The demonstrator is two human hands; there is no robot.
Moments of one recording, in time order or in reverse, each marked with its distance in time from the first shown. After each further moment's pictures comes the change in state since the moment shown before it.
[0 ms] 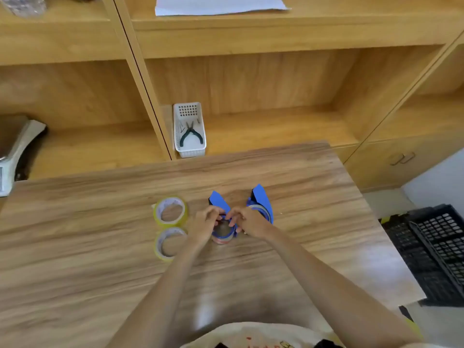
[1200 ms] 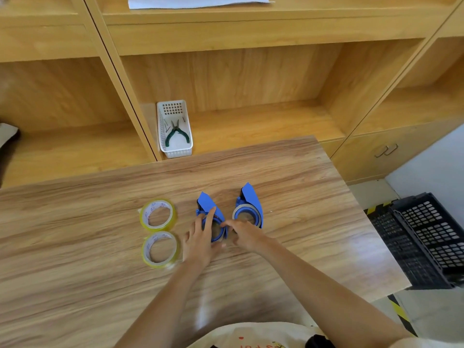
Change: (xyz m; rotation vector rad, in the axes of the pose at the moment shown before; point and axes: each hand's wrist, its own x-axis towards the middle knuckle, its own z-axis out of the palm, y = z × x) left_hand -0.017 -0.032 0.025 0.927 -0.041 0.100; right_hand -0.013 0.013 0.008 -0.382 -0.032 0.092
